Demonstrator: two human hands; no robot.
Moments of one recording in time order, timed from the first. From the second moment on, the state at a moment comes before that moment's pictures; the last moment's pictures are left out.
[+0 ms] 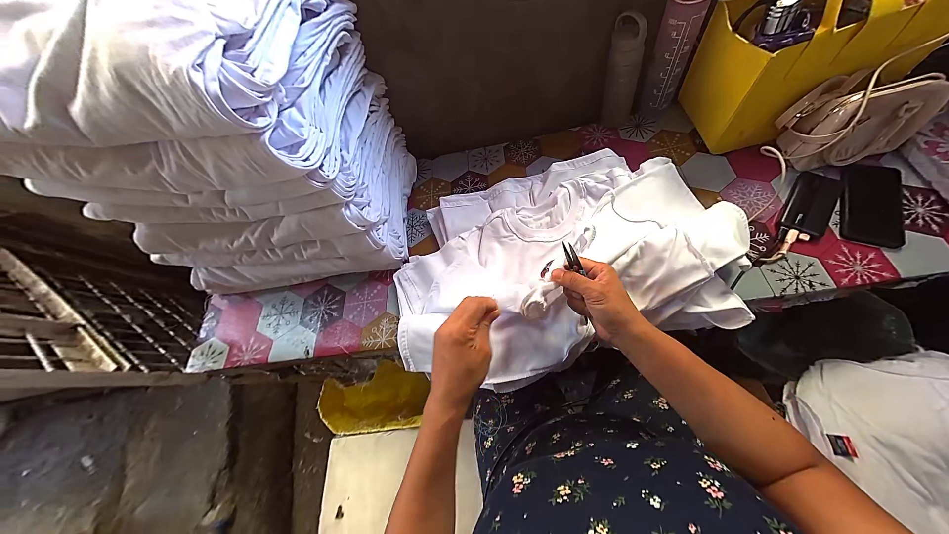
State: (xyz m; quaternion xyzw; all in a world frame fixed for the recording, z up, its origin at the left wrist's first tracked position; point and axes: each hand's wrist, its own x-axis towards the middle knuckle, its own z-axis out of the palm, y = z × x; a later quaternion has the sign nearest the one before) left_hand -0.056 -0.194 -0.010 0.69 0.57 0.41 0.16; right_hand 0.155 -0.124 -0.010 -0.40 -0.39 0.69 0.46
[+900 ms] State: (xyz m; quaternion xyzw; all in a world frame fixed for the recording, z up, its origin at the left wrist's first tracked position) left_hand 0.005 -0.170 -0.007 0.62 0.52 0.49 0.31; right_hand 0.170 -0.134 -0.006 -0.42 -0.58 0.51 0.48
